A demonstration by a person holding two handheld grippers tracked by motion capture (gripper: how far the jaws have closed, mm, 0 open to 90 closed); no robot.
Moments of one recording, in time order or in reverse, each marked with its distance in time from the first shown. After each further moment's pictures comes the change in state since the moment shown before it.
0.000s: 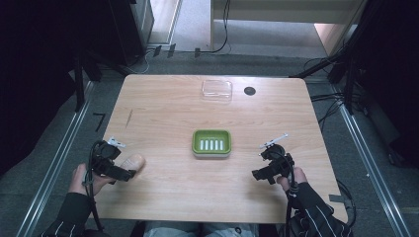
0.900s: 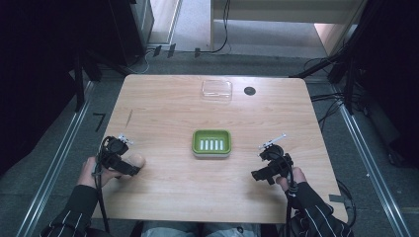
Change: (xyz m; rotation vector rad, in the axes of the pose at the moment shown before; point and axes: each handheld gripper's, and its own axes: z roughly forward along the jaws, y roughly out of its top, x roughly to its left) left arm 0.010 0.017 0.031 0.083 -0.014 0.029; right arm 0.002 0.001 0.003 0.015 -0.001 -0.016
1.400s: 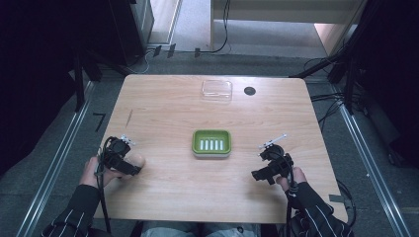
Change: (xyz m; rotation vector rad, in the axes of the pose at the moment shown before) left arm -0.002 0.002 0.007 0.009 -0.006 0.012; right arm -0.001 0.000 0.000 -0.003 0.000 0.004
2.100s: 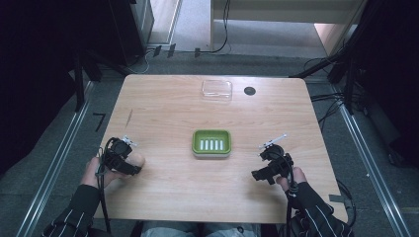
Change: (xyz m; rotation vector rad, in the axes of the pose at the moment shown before) left arm -0.003 0.000 0.002 -0.006 -0.002 0.031; right arm 0.000 0.000 0.000 -0.005 -0.002 -0.006
